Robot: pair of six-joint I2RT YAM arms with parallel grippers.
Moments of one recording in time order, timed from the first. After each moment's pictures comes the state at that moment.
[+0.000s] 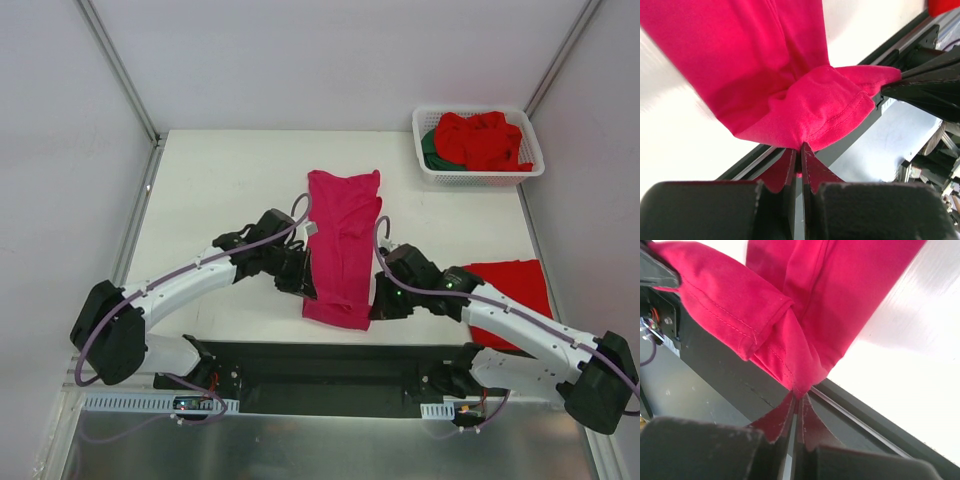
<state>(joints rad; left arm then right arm) -0.72 1.31 0.88 -0.54 0.50 -0.61 0.88 1.01 0.71 -0.71 -0.14 0.72</state>
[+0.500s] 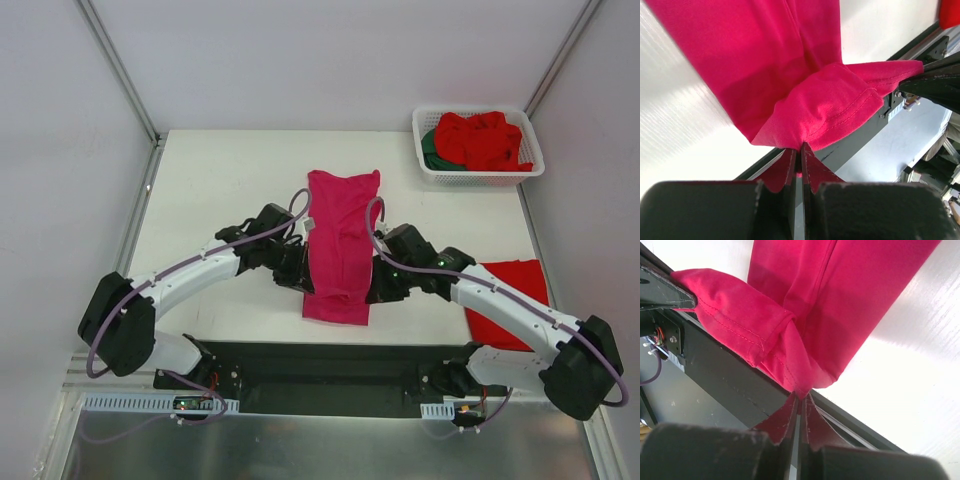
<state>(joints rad) -0.67 1.37 0.90 -0.55 0.50 -0.57 0.76 1.15 0.82 -0.69 -0.21 0.59</state>
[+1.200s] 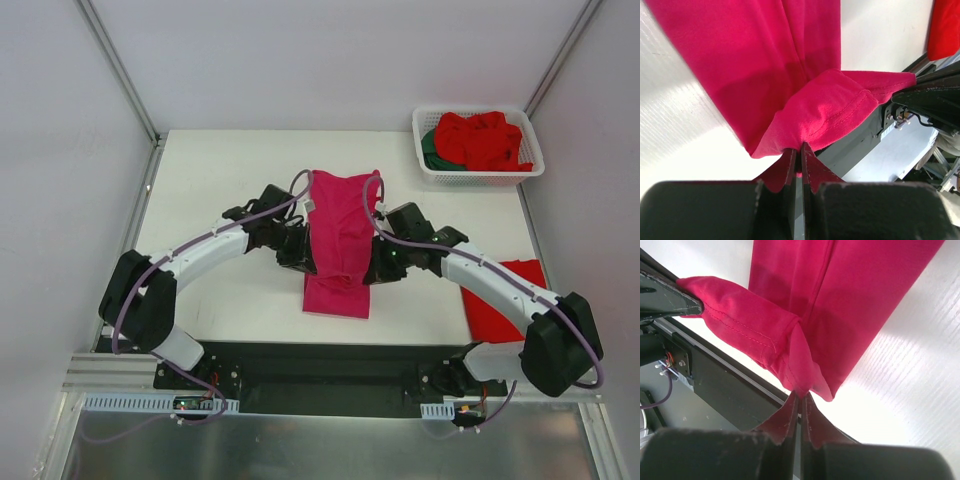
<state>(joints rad) -0.58 1.53 1.05 -0.55 0.53 -0.53 0.63 1.30 0.92 -0.65 -0.30 0.51</state>
